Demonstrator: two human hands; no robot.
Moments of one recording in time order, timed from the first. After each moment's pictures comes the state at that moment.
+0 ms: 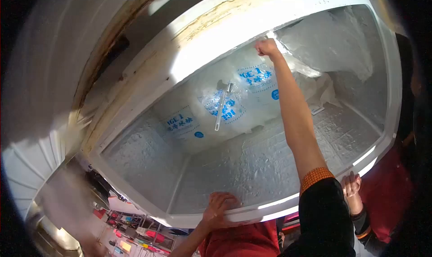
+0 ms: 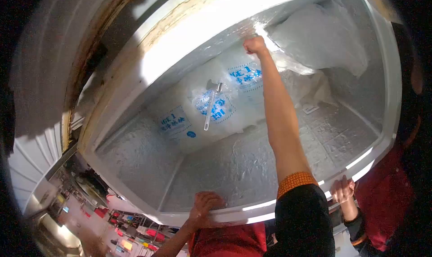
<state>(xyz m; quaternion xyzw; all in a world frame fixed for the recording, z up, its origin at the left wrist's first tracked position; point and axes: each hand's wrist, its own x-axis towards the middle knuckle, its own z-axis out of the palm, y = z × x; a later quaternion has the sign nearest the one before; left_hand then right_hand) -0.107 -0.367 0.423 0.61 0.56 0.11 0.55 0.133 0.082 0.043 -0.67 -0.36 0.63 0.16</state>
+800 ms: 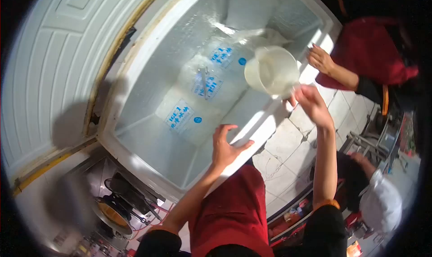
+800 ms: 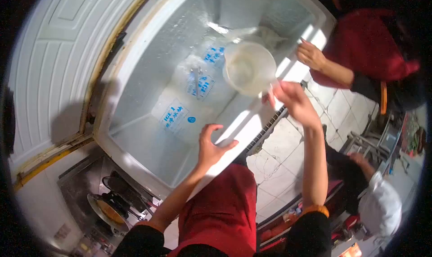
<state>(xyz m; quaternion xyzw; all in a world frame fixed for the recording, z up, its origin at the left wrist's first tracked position) -0.098 -0.409 0.426 0.66 0.53 0.26 0.46 0.194 -0.357 0.537 -0.52 -0.44 0.60 0.40</state>
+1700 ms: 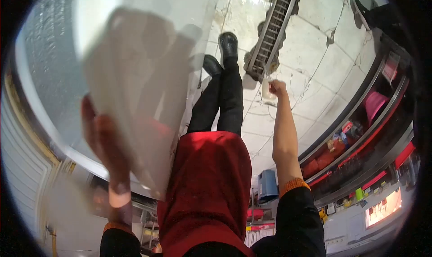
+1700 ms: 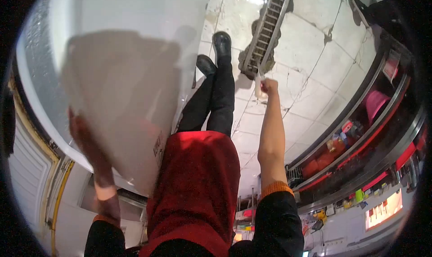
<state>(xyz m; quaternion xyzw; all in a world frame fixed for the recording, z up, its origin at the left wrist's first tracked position) -0.129 -0.425 0.397 0.71 0.57 0.14 0.38 0.080 -0.868 -0.095 -0.70 0.33 0.57 0.27</state>
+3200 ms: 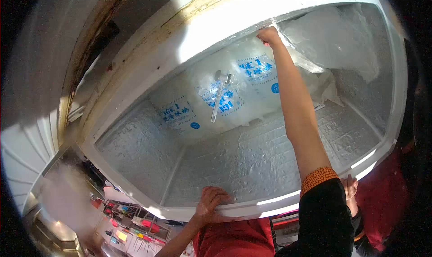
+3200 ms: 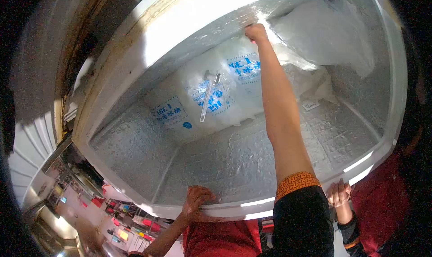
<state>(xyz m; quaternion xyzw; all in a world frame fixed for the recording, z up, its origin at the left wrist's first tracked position) -0.109 -0.373 0.418 0.61 0.57 0.14 0.53 0.129 0.103 0.013 -0.71 -0.48 0.51 -0.01</state>
